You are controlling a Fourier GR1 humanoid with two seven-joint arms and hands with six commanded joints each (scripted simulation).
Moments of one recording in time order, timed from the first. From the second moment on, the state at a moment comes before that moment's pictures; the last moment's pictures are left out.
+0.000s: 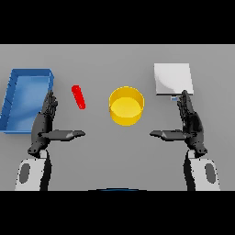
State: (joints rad) left arm 0.00 0.00 0.00 -1.57 0.00 0.00 0.00; right arm 0.00 0.00 0.00 -1.57 0.00 0.00 0.00
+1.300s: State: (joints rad) left arm -0.14 0.06 -0.07 -1.38 -0.18 0.01 -0.02; right arm 0.07 -0.06 0.10 -1.67 0.22 -0.05 -0.09
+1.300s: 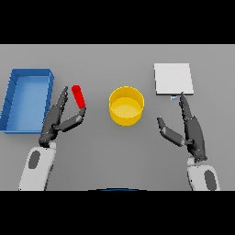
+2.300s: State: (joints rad) left arm -0.45 0.03 0.02 -0.99 -0.17 0.02 -0.12; right arm 0.07 -0.07 0.09 -1.67 0.22 -0.06 -0.07
